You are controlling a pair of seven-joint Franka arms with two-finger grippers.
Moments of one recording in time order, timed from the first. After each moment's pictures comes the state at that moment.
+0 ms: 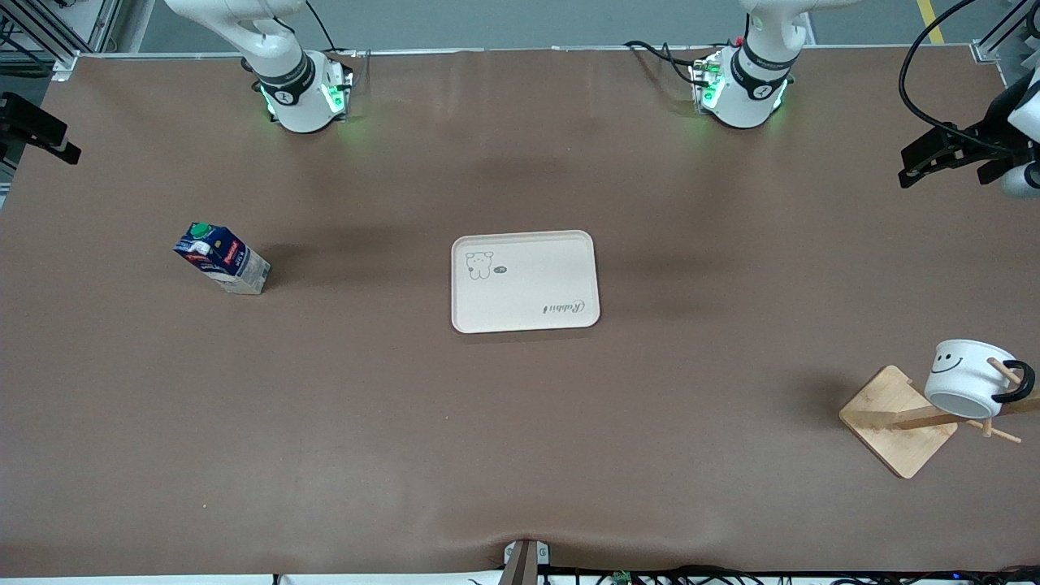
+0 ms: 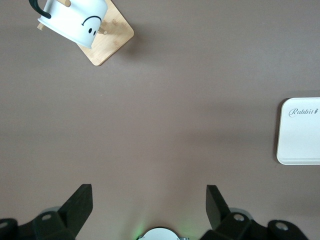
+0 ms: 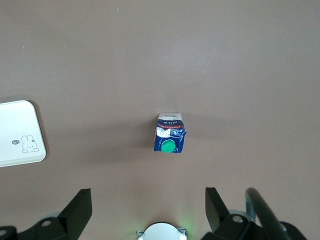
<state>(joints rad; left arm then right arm) 0.10 -0.05 -0.15 -1.53 0.03 1.43 -0.06 0.03 -0.11 -0.13 -1.53 0.01 1.37 -0.01</state>
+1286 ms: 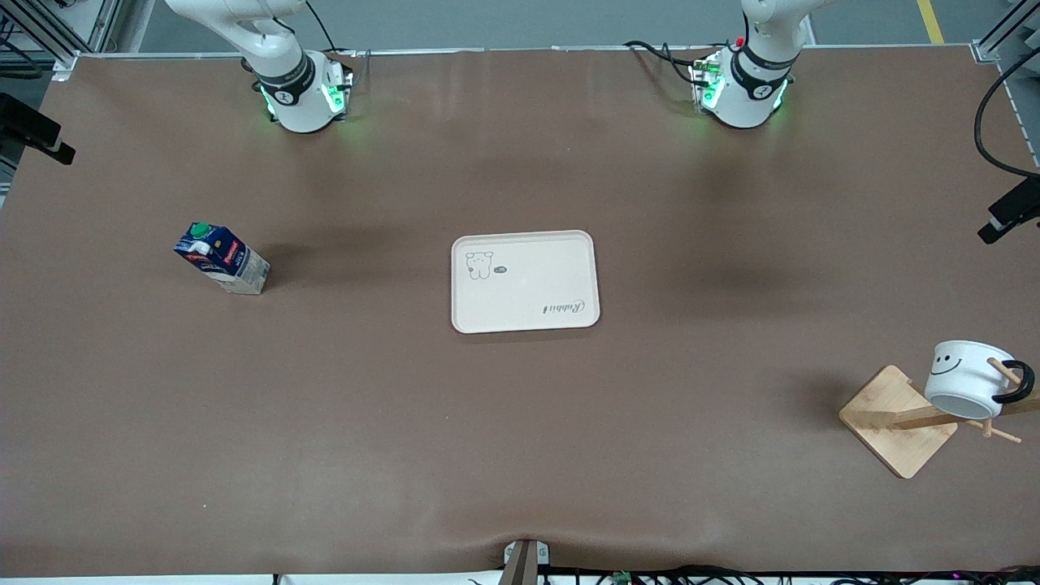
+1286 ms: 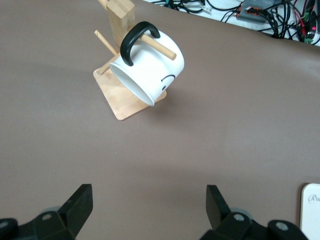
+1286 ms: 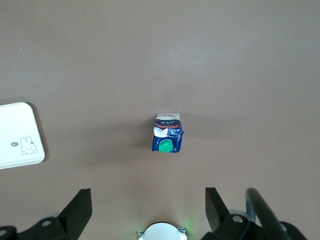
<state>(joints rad) 0.43 -0.16 -0.13 -1.99 -0.22 2.08 0.20 0.02 -0.11 -0.13 -1.53 0.01 1.37 -0.01</state>
